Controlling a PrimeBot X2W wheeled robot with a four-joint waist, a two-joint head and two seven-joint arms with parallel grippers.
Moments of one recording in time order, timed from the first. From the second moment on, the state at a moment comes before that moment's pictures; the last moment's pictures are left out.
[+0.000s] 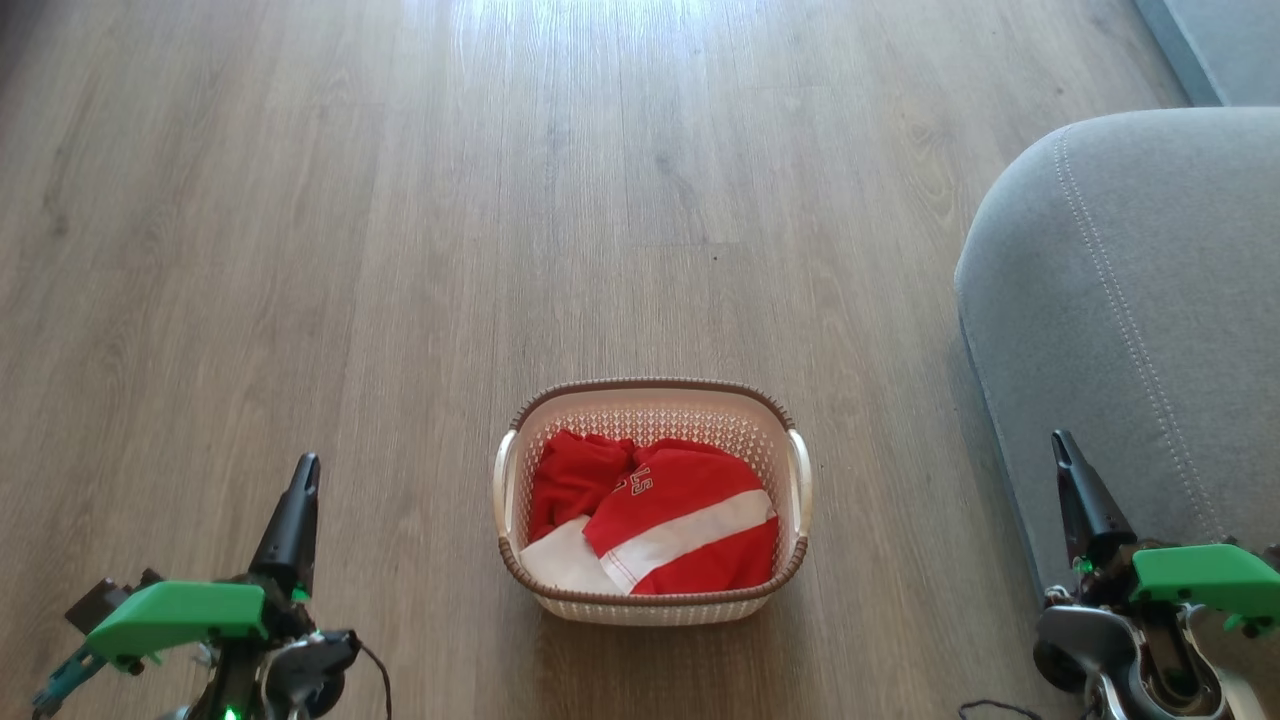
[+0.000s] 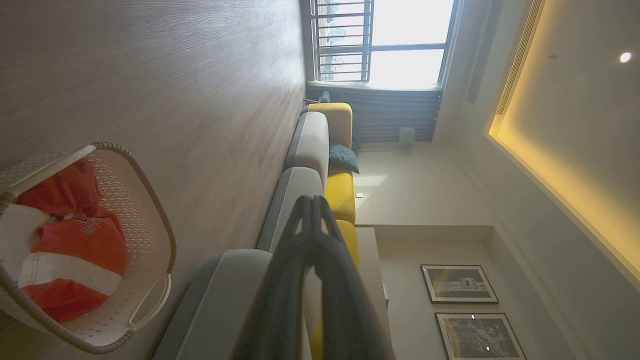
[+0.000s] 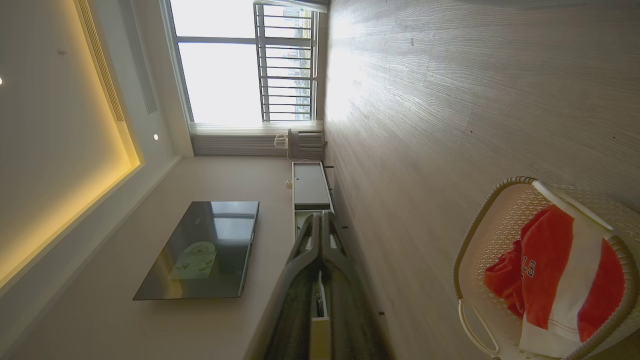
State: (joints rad) left arm -0.06 0.04 0.08 0.28 -1.60 -0.12 0.11; right arm -0.06 -0.05 -0.13 0.28 1.60 0.13 0.11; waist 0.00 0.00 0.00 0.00
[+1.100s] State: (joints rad) left arm 0.03 0.03 0.07 0.39 -1.60 -0.12 0.10; right arm 0.01 -0.04 -0.12 0.39 1.60 0.13 0.11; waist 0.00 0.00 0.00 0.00
